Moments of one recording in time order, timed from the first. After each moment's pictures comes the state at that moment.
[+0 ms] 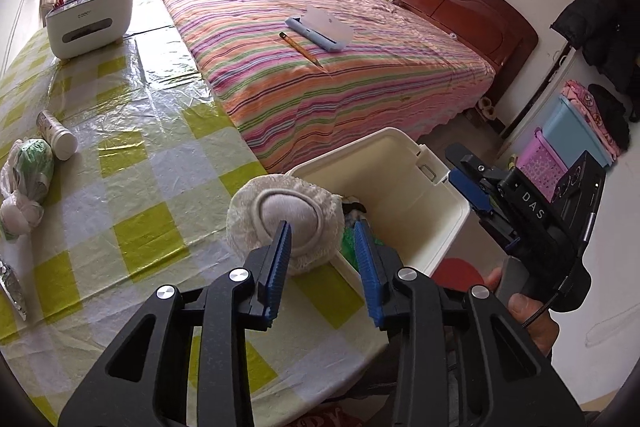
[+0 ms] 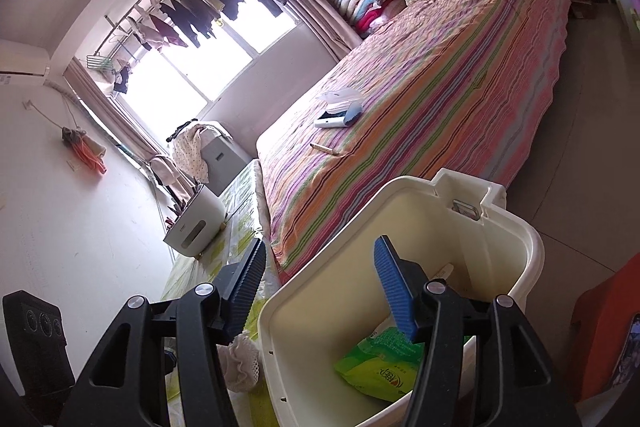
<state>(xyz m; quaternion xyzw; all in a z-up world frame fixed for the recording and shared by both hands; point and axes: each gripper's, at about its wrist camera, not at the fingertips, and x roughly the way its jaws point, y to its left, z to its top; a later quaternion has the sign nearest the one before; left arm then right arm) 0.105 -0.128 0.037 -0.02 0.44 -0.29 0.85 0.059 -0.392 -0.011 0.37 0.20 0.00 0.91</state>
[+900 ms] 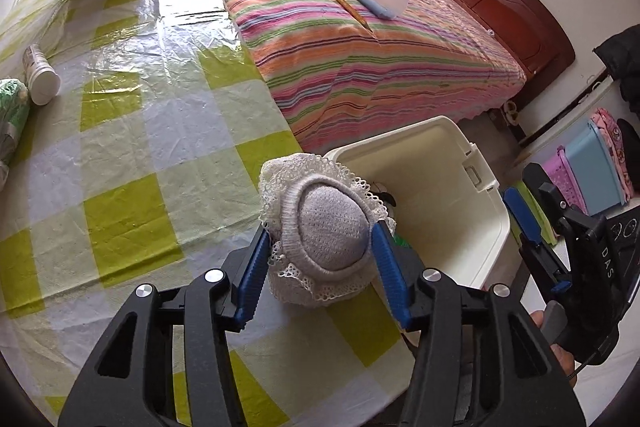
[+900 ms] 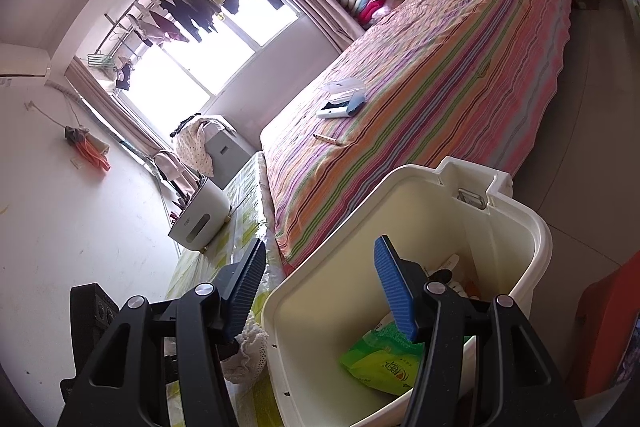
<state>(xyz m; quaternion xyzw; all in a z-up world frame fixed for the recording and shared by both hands) 0.157 -0.129 -0.011 -0.07 0.50 -0.24 0.83 0.062 -0.395 -0.013 0.38 0.21 0.01 0.90</state>
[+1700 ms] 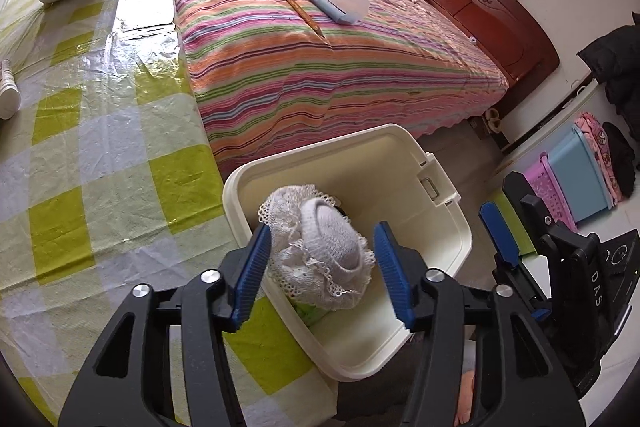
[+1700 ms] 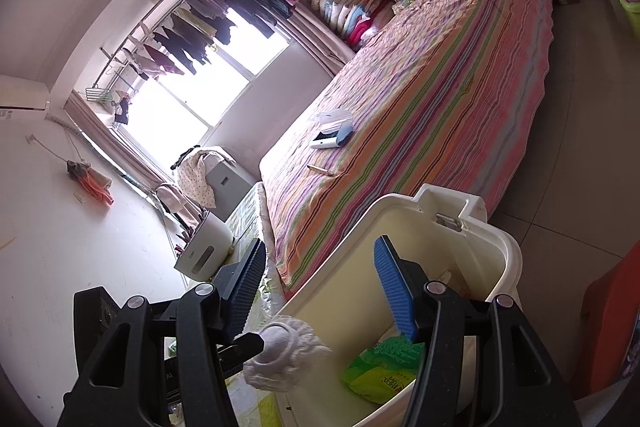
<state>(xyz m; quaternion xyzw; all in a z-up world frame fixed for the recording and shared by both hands) 0.148 -0.186 -0.001 -0.08 0.49 -0.27 0.83 0.045 -0.409 -0.012 0.41 0.16 -0.01 0.90</state>
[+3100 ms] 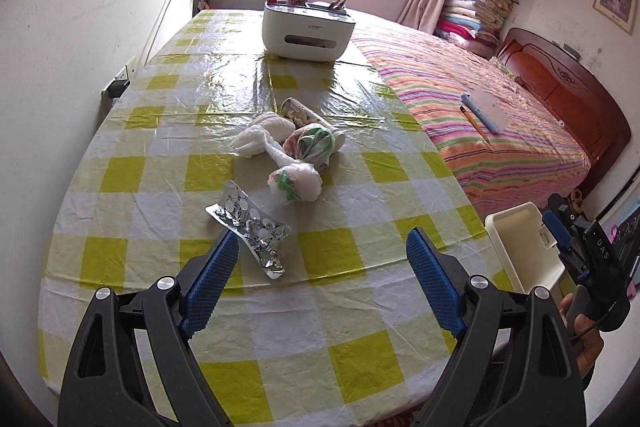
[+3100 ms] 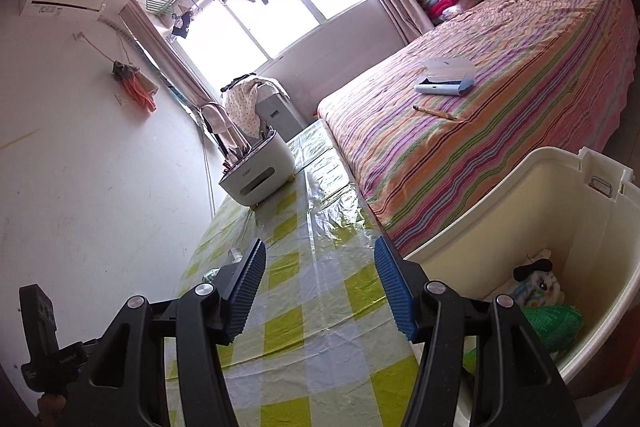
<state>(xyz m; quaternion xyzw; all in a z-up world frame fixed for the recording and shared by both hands) 0.078 0.105 0.060 -0.10 0.39 -0.07 0.91 0.090 -0.272 0.021 0.29 0.22 0.10 0.93</state>
